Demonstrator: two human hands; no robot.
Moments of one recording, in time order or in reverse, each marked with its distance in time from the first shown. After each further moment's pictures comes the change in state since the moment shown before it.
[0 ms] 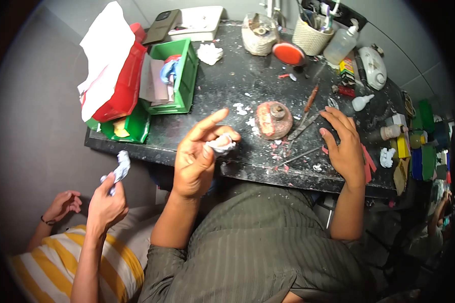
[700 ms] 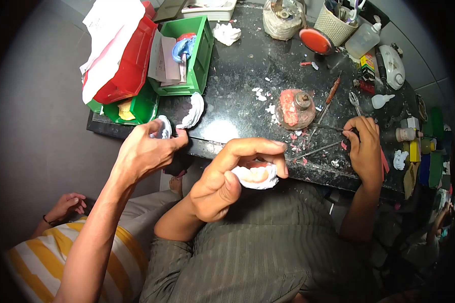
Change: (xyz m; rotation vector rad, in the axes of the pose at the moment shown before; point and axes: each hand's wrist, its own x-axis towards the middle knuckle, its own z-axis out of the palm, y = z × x) left_hand -0.024 0.017 0.030 0.093 -0.229 0.060; right_hand -0.003 0.002 -0.003 -0.139 -0.116 -0.071
